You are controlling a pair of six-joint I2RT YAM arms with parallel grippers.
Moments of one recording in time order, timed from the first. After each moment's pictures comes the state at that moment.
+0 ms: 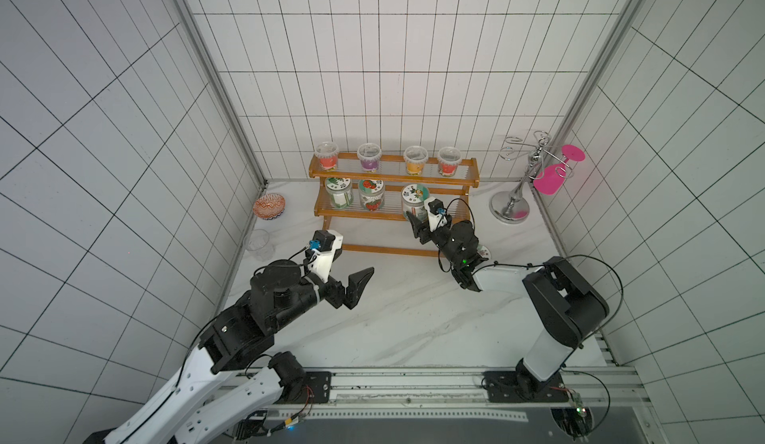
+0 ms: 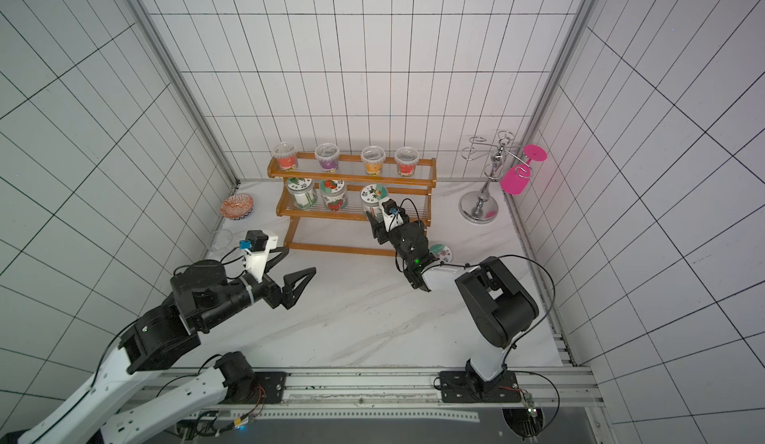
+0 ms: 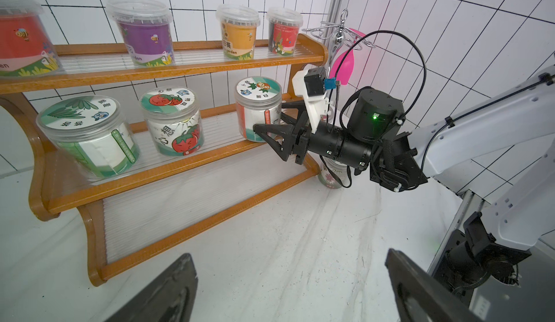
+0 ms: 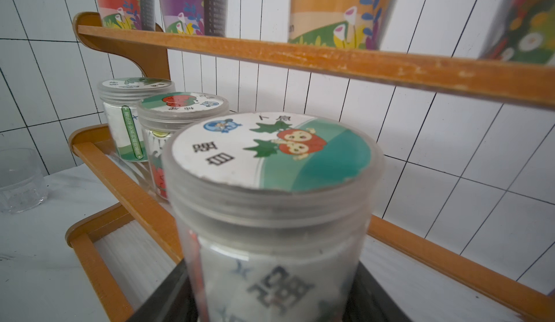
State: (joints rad) left arm -0.78 0.63 0.95 -0.60 -0.02 -0.19; right arm 0.68 1.73 0.81 0.96 0.06 -0.08
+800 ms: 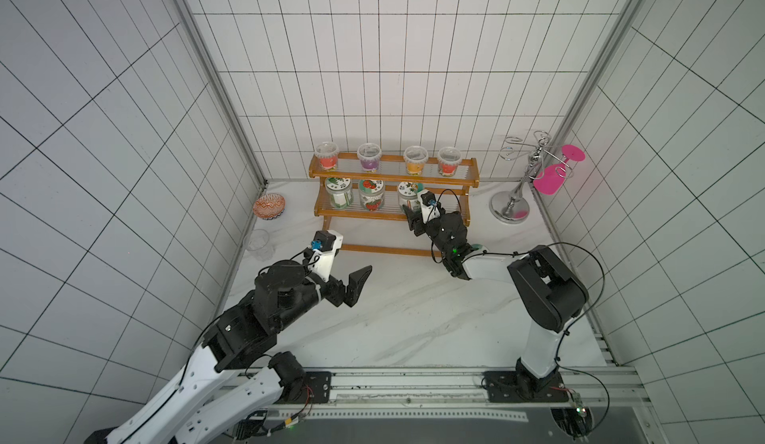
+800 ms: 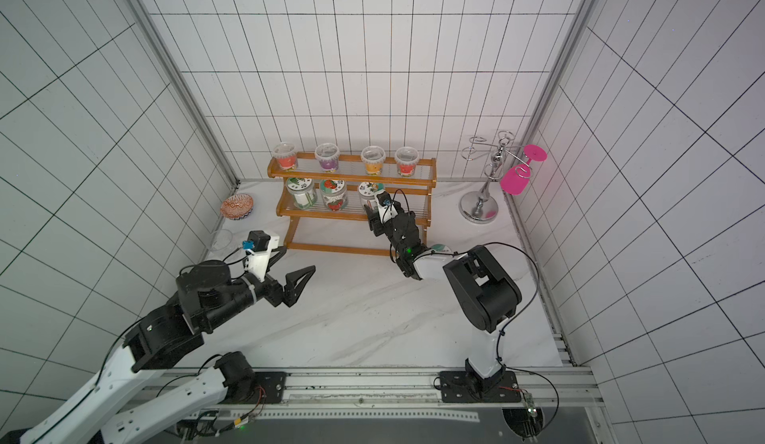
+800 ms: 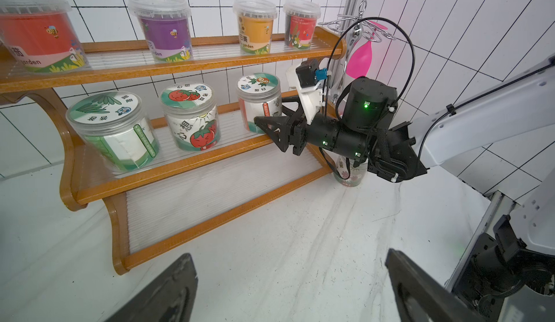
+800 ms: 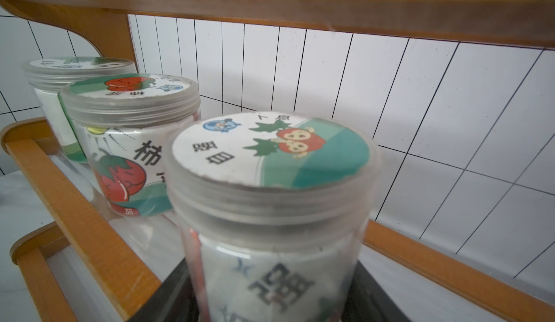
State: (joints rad) left arm -0.78 0.63 0.93 -0.60 -0.08 -0.18; right arm 0.67 1.85 0.95 0.89 0.10 -0.10
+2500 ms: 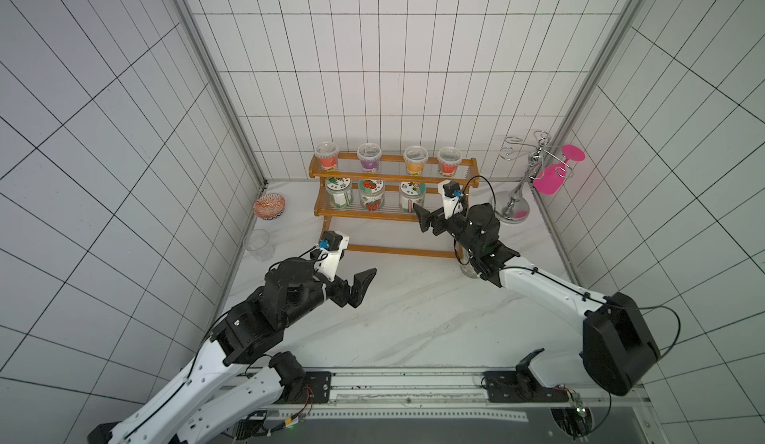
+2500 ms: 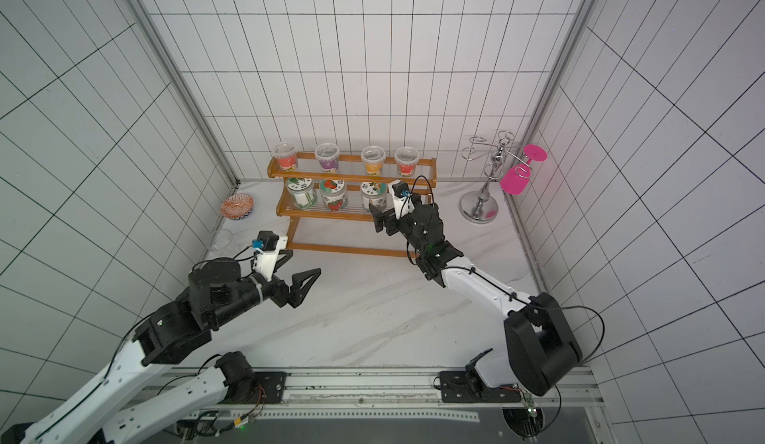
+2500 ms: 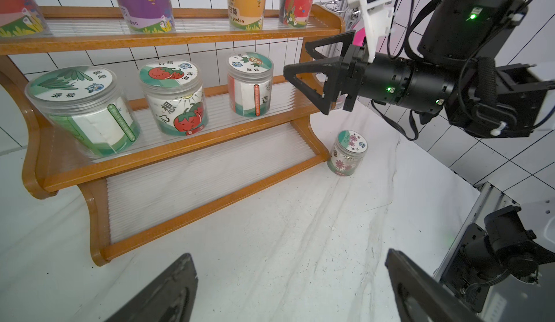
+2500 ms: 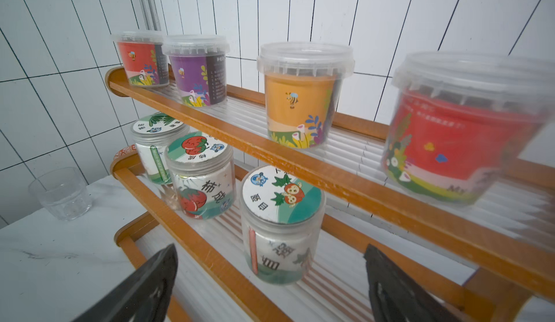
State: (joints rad) left arm -0.78 0.67 0.91 -0.59 -0.03 -0.22; right arm 0.65 1.36 0.90 0.38 -0.01 0.00
